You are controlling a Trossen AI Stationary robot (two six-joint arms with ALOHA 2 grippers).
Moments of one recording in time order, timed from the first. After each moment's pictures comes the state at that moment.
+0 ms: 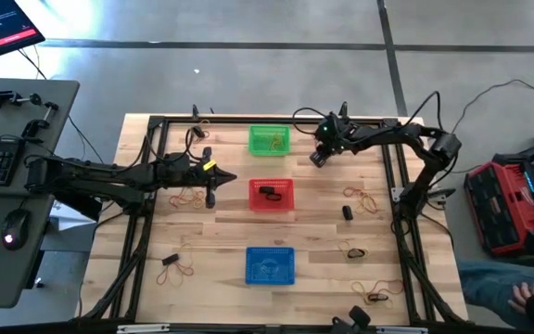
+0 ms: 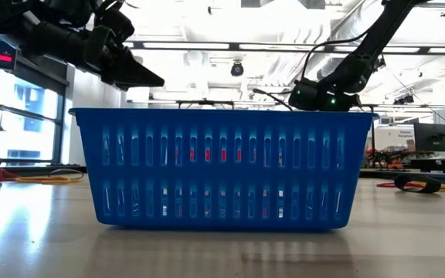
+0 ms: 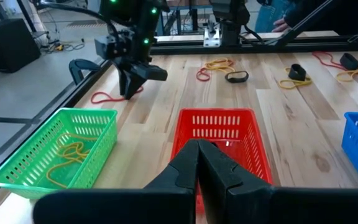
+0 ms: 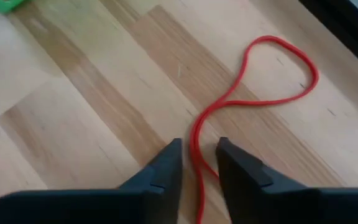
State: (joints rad) left arm 0.16 1.00 0.37 0.34 -0.01 0.10; right arm -0.70 1.72 0.82 -0.14 0.04 -0.01
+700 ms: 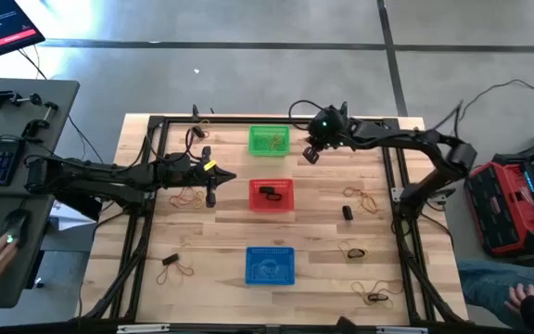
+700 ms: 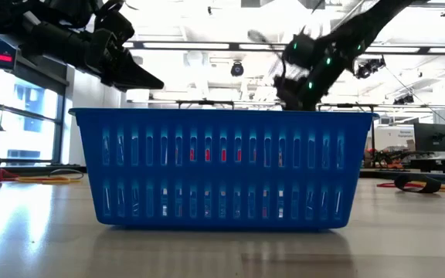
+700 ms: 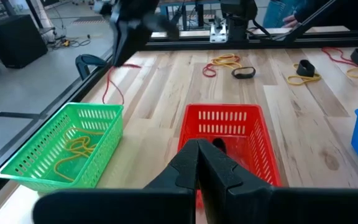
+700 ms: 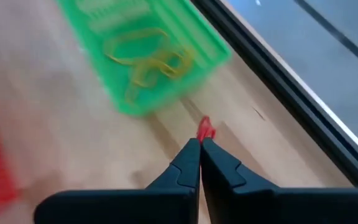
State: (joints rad) left arm 0.16 1.00 0.37 0.32 -0.04 0.10; right arm -0.55 1.53 0.94 -0.21 0.02 -0.03
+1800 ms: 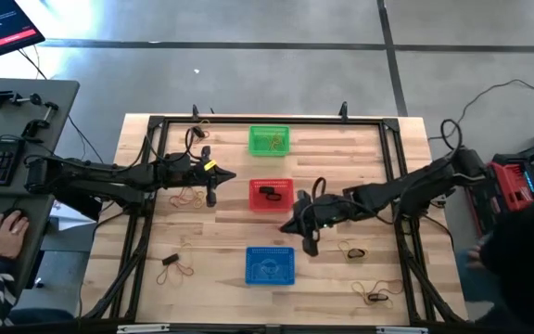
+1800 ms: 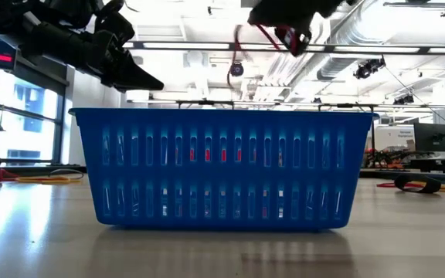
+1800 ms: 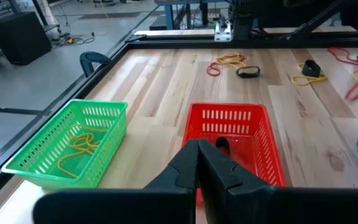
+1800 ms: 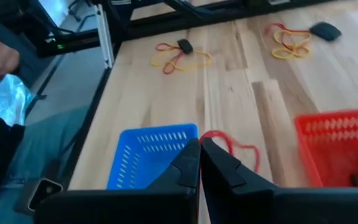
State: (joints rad) left arm 0.16 1.00 0.37 0.32 -0.05 0.09; right arm 0.28 1.48 0.99 -0.03 0.05 0.31
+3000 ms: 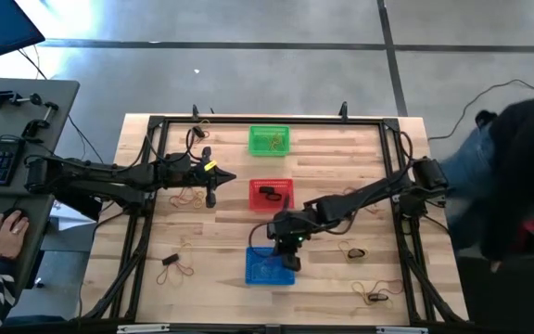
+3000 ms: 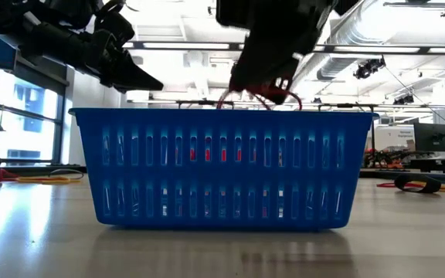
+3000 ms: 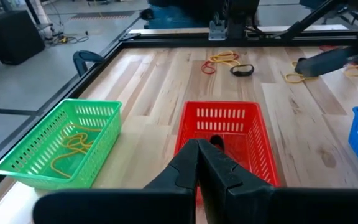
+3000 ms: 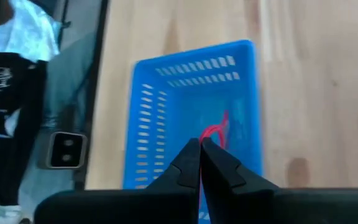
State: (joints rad) left arm 0.16 1.00 0.37 0.31 -0.03 0.09; right arm 0.26 1.84 1.28 -0.30 -0.24 0.43
